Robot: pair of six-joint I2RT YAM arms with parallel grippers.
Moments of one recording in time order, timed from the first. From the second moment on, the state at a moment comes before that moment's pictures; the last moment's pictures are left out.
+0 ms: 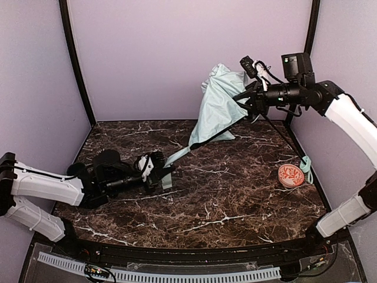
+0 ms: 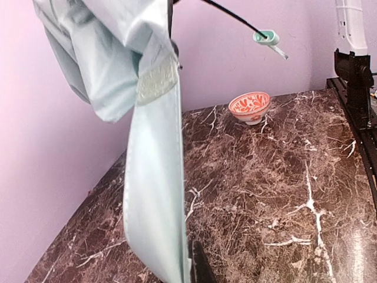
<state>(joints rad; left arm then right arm) -0.92 1.35 0.51 0.72 0.14 0.40 0.53 1.40 1.60 -0.63 -0.59 -0.29</state>
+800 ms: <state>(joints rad) -1.11 1.40 0.58 0.55 -0.29 0.84 0.52 1.35 1.50 -0.45 -0.57 -0.30</state>
